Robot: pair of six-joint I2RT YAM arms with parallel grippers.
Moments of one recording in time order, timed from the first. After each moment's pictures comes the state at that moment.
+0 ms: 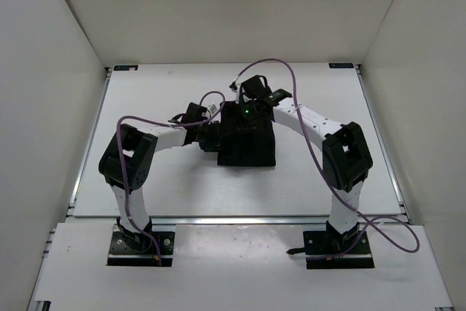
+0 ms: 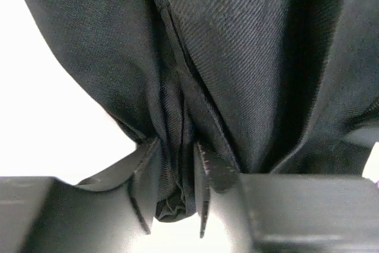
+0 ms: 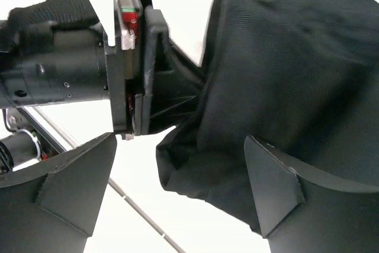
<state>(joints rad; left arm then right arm) -0.44 1.87 1.03 -0.10 0.39 -0.57 0.61 1.92 1.58 -0.58 -0.40 0.35</state>
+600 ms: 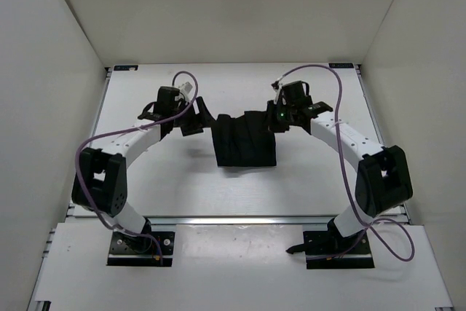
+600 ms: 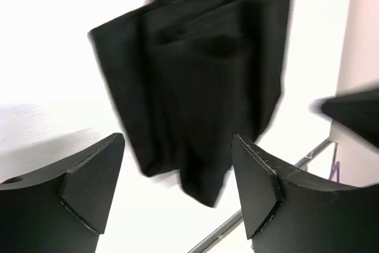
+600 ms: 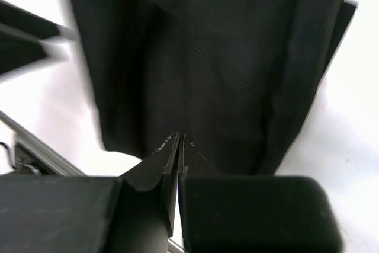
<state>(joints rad) -0.29 1.61 1.03 -0.20 0.43 -0.59 0.42 1.56 1.23 -0.45 -0.32 0.41</state>
